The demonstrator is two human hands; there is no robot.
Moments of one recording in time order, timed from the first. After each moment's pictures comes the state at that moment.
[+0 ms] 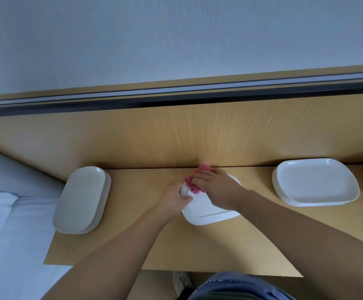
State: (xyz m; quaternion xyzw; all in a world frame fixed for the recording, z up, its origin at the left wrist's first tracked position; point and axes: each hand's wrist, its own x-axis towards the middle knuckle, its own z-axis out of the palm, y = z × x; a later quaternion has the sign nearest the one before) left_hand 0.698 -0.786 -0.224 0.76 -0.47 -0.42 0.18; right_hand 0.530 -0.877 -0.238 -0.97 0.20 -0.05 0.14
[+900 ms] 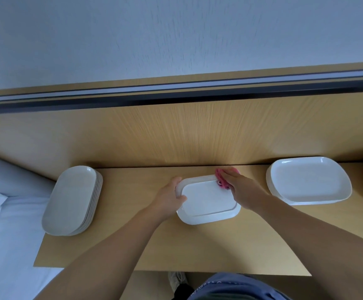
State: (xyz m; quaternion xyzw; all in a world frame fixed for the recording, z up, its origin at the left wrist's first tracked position) left_hand 0.696 -0.788 -0.226 0.75 -0.46 -0.44 0.16; right_hand 0.457 -0.896 -0.277 -0.88 0.41 0.00 0.24
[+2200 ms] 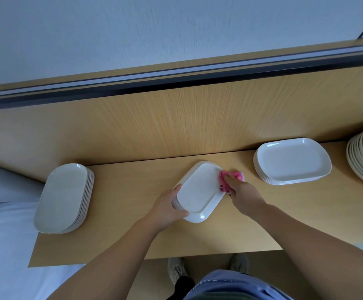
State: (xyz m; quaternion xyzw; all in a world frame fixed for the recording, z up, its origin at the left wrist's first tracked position) left_hand 0.679 -0.743 -0.255 0.71 -0.49 -0.48 0.16; right_hand 0.428 -0.830 -0.278 -0.80 0.53 -0.04 0.28
